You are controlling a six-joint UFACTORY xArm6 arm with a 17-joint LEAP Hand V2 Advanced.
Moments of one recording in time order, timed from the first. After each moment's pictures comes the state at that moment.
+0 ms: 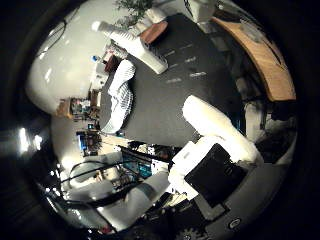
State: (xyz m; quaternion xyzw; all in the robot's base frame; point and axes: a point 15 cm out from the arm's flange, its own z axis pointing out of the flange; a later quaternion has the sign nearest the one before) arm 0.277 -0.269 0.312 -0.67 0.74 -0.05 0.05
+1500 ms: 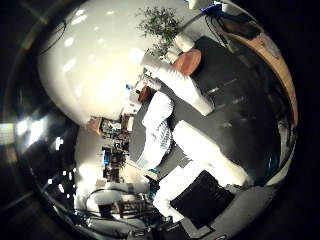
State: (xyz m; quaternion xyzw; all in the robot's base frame) arm 0.365 -0.207 0.327 -0.58 0.75 -0.03 0.31
